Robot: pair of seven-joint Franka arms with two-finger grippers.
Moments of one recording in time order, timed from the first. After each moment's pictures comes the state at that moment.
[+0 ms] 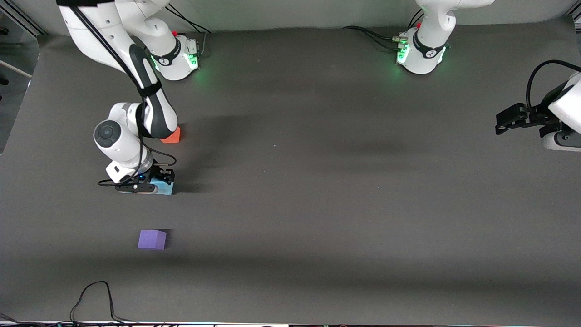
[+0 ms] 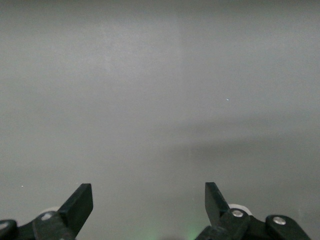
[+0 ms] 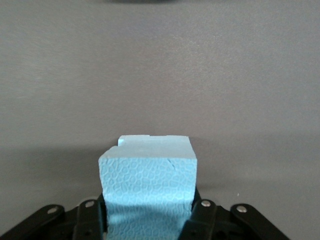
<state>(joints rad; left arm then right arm) -0.02 0.06 -0.02 -1.51 0.01 1.51 0.06 0.63 0.40 -0.53 -2.32 0.22 2.72 -0.02</state>
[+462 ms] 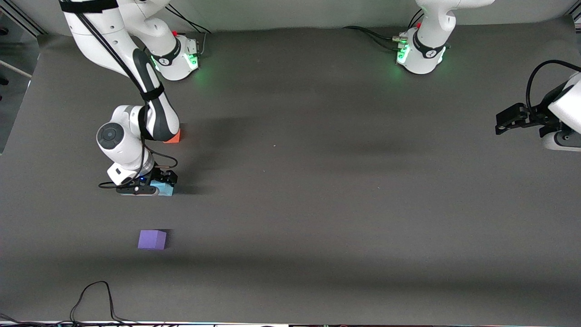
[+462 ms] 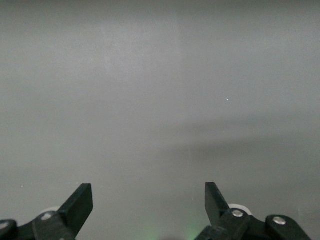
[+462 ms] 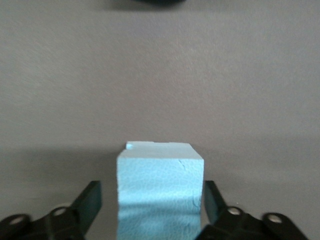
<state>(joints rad) -0.02 0.06 -0.02 -1.51 0.01 1.51 0.06 0.63 0.38 -0.53 -2.30 0.23 2.70 -0.03</state>
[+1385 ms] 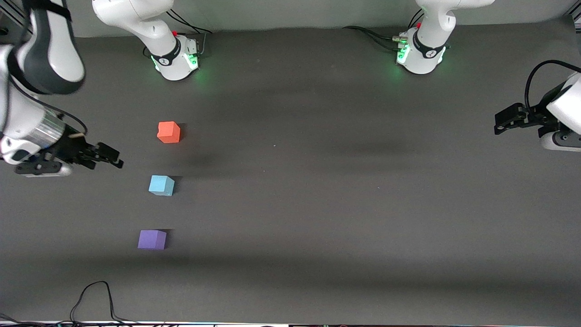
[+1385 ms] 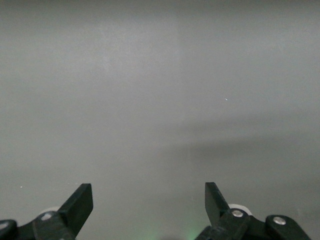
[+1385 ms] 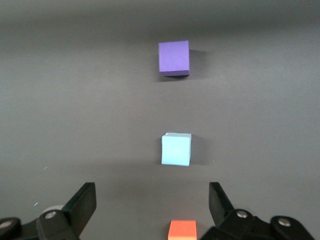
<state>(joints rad) -0.02 0.06 -0.02 -1.51 0.01 1.51 0.06 0.21 -0.06 -0.26 -2.00 0.16 2.04 -0.05</state>
